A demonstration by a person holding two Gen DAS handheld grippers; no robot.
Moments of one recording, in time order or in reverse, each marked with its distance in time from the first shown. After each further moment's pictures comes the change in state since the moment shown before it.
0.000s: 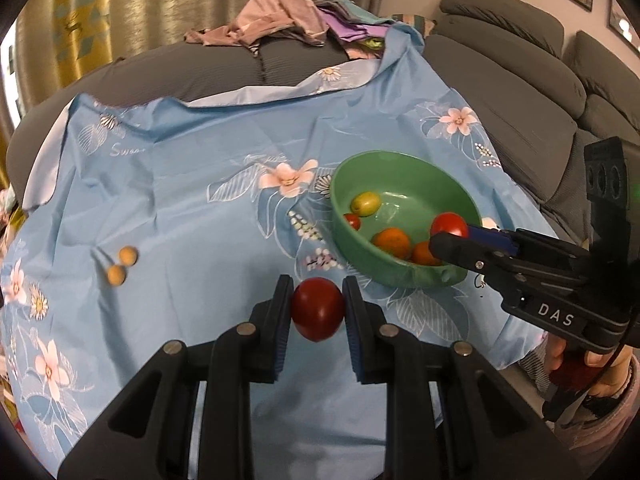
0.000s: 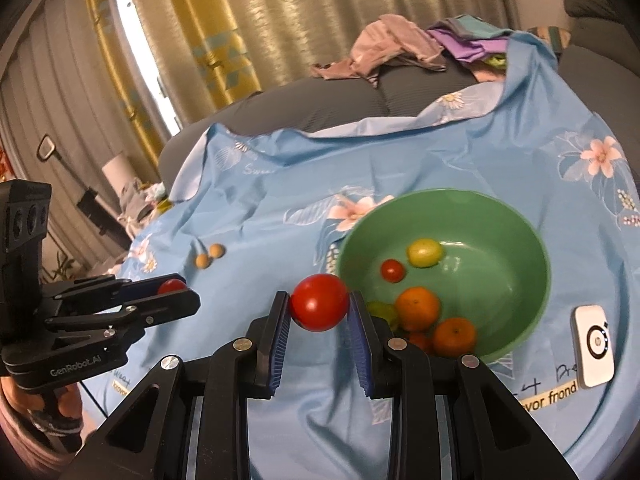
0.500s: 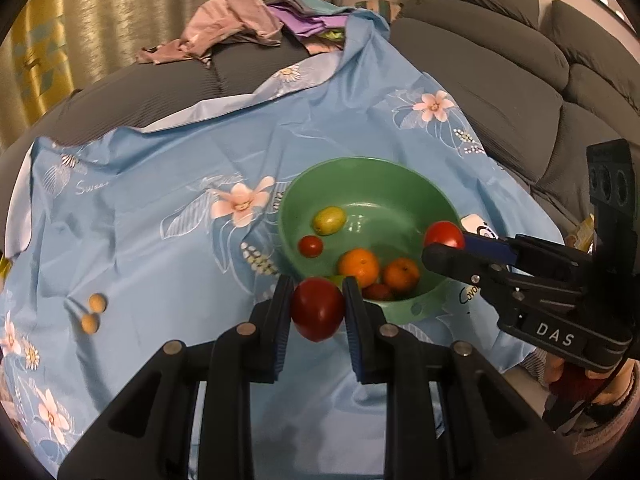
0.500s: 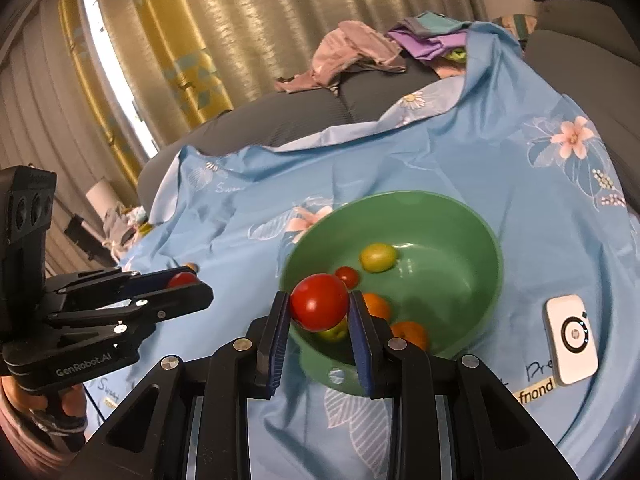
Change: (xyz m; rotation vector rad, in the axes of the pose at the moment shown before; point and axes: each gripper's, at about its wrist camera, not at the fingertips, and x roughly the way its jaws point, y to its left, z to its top) left arm 0.032 -0.044 0.033 0.111 0.021 -0.036; right arm -0.014 -0.043 0.000 0.081 -0.037 -0.041
